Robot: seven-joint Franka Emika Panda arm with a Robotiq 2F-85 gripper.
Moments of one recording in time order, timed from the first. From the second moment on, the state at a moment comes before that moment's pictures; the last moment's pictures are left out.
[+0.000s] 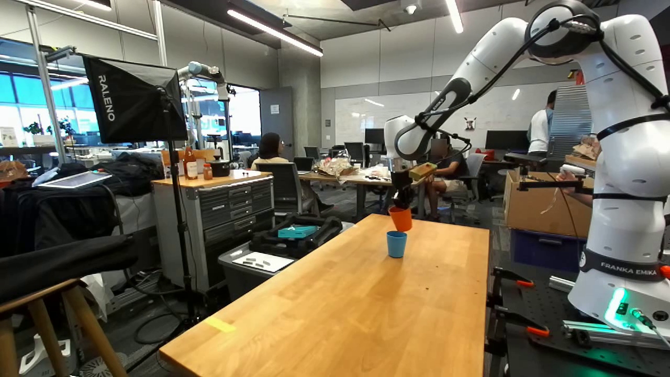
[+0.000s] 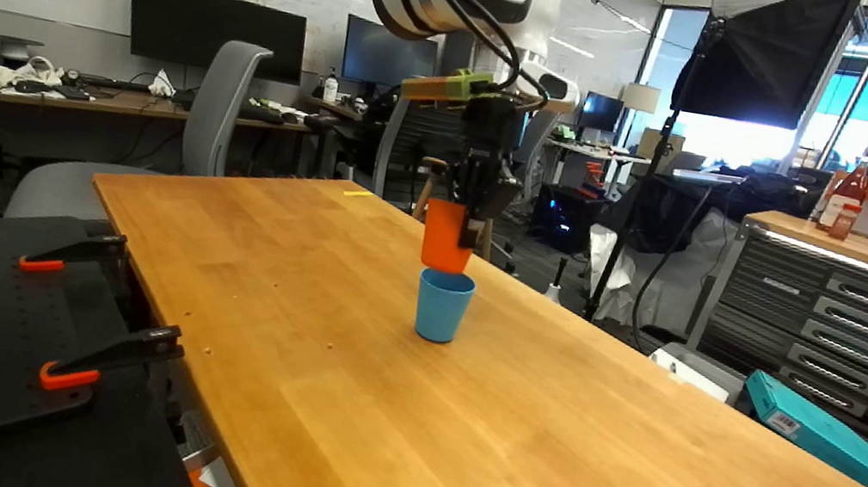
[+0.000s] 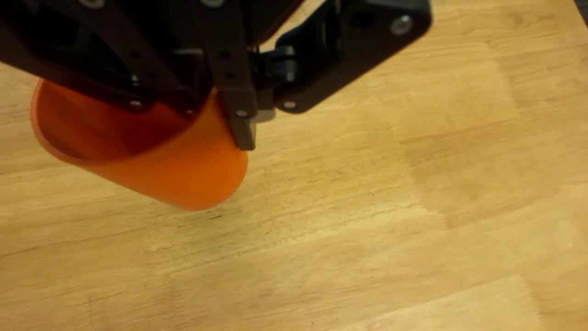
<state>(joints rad) -0.07 0.27 -0.18 -2.12 -0.18 2.32 0.09</state>
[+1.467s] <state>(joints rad) -0.09 0.33 -0.15 -2.12 -0.12 2.42 0.08</state>
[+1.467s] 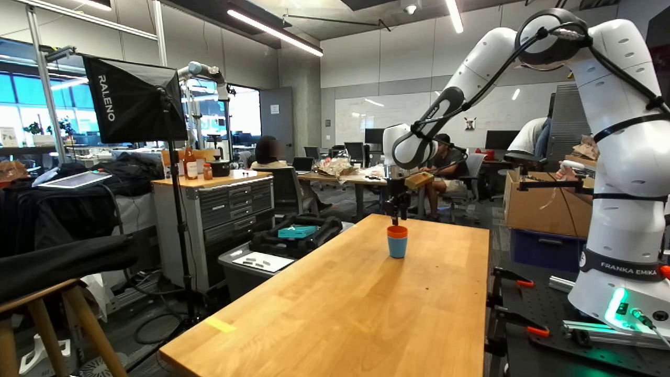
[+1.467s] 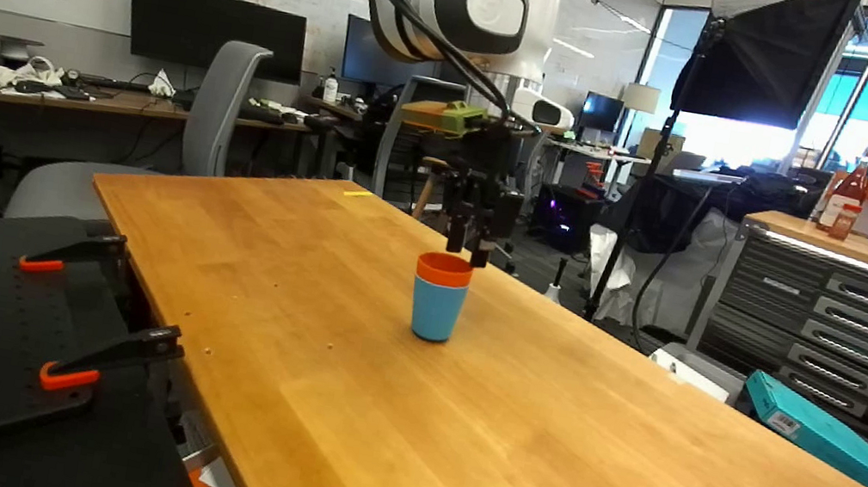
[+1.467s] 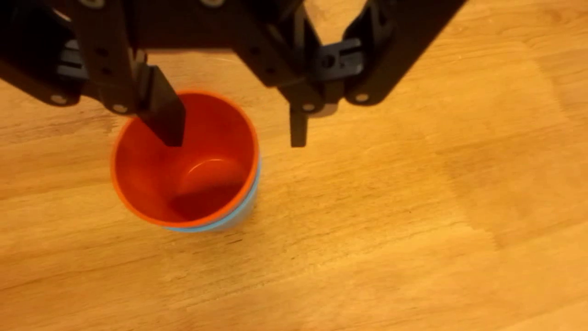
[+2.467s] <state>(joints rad) -0.05 0.27 -0.05 -2.04 -0.10 2.18 0.05</state>
